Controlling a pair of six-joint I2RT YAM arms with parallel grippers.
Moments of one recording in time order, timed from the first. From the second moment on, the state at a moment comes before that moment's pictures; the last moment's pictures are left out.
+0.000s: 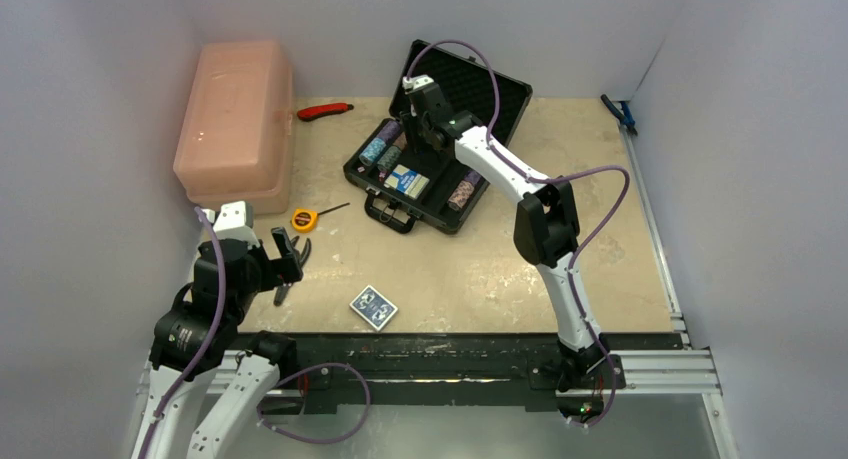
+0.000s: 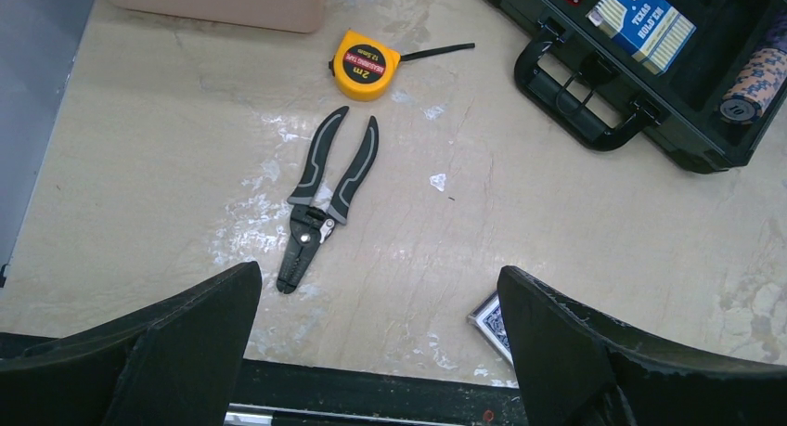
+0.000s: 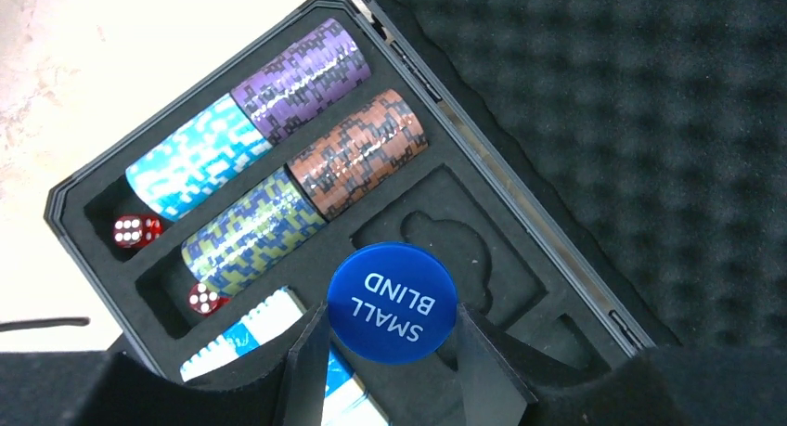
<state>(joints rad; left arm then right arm) -0.29 0.45 0.91 -1.03 -0.29 -0.38 0.60 2.29 2.17 -0.60 0.21 0.17</state>
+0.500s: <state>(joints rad) -0.28 0.46 0.91 -1.03 -0.29 -0.38 0.55 2.40 2.23 -0.60 0.19 0.16</state>
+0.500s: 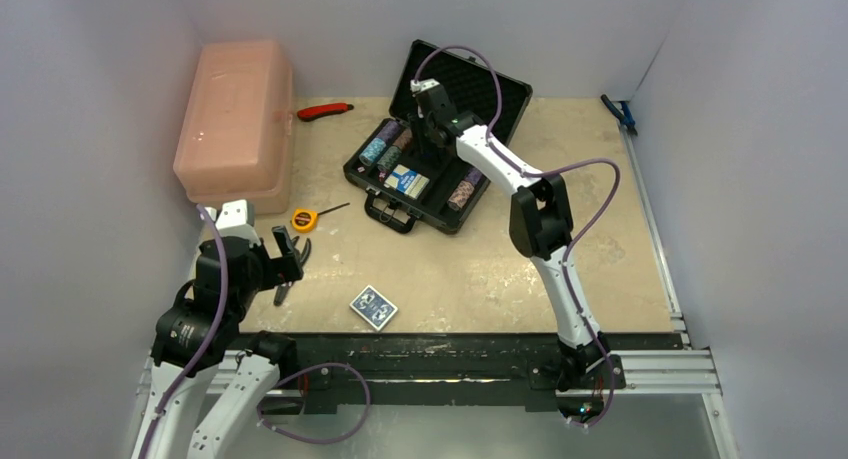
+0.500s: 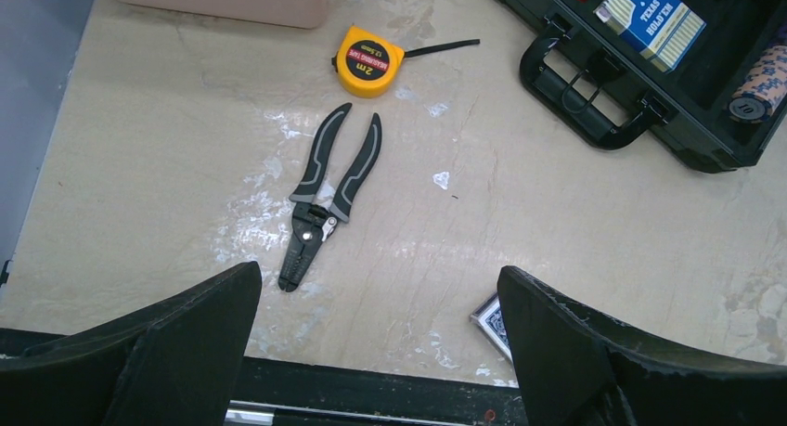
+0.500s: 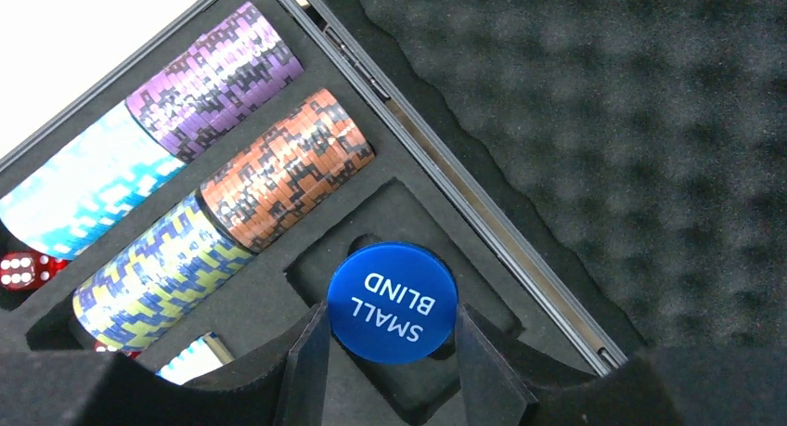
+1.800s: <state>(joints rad) -0.27 0.48 0.91 -1.03 -0.29 -0.38 0.54 2.45 2.21 -0.58 0.17 0.16</state>
